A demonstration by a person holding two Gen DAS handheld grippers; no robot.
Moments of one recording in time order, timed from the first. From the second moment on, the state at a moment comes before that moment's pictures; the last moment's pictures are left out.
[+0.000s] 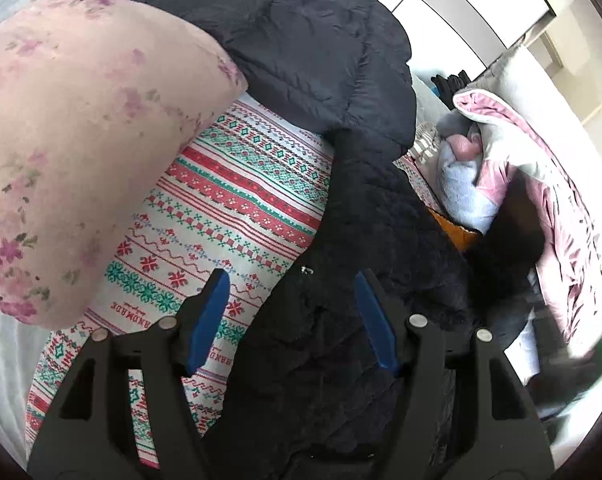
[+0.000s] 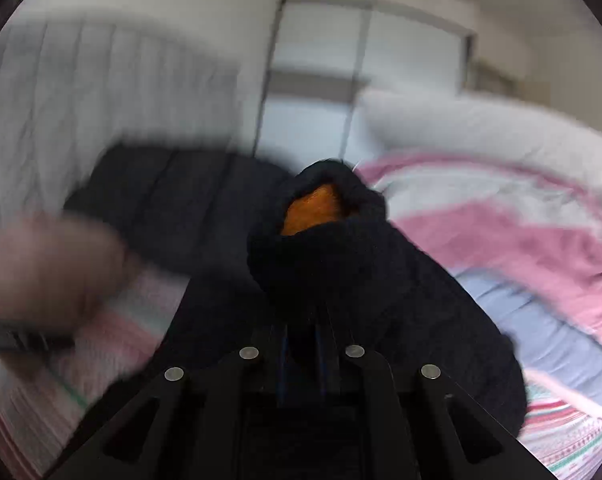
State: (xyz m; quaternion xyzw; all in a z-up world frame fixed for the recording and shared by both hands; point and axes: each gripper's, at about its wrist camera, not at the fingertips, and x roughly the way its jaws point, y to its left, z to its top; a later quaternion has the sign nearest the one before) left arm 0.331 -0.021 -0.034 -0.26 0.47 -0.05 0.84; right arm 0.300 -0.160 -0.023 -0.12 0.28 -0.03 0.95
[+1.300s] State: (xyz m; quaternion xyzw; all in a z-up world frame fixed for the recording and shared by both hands) left arm 0.343 -0.036 -0.046 -0.25 0.50 -0.08 0.83; right arm 0.321 -0.308 -0.104 0.08 0.41 -0.07 0.91
